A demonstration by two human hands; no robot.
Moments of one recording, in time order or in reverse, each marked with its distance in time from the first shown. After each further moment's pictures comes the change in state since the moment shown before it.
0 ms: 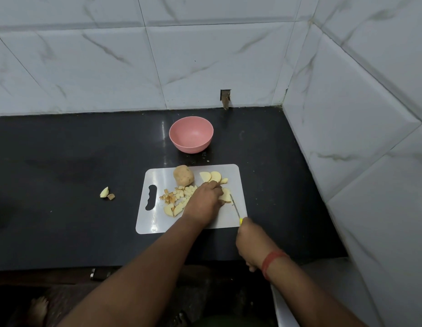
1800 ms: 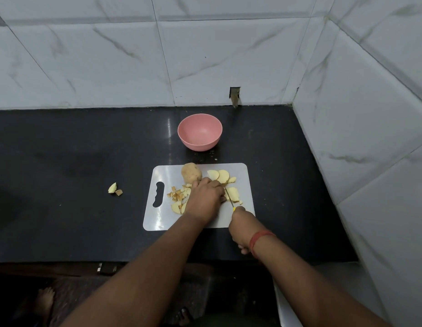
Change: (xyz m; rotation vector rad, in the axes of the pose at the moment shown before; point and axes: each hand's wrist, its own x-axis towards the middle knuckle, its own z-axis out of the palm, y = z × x) left_hand -0.007 -0.010 -0.011 0.184 0.031 -0.031; right_hand 0.089 -0.002 0.034 -0.500 0.784 -0.622
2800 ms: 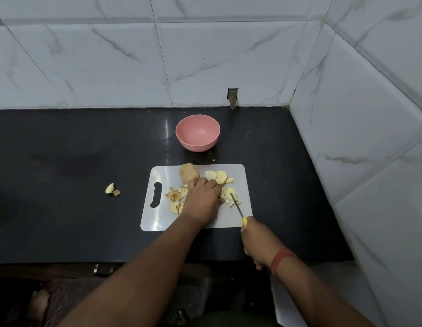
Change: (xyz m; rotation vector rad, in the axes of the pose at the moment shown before) left_hand -0.003 0.005 -0.007 0.110 -0.025 -0.009; right_hand -0.027 -0.003 -0.091 0.061 -0.952 0.072
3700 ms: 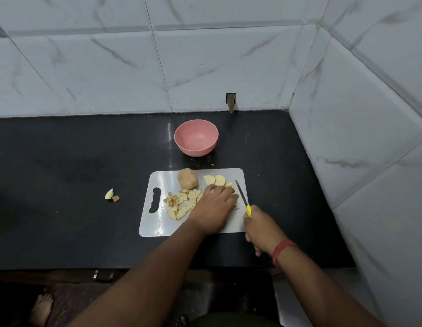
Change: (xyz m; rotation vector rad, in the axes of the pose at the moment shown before) left_hand 0.004 0.016 0.008 0.043 0.012 0.303; right_hand 0.017 -0.004 -0.029 0.193 0.008 0.019
